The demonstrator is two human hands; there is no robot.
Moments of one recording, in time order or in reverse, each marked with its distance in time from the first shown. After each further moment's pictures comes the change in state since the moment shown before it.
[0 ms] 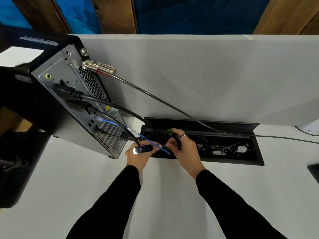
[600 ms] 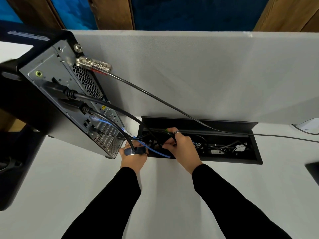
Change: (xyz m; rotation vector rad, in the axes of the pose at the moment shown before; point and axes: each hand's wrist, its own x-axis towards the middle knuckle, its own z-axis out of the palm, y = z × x) left_hand 0.008 -0.013 -0.003 0.370 0.113 0.044; right_hand 0.013 -0.001 0.001 -0.172 -0.076 0.048
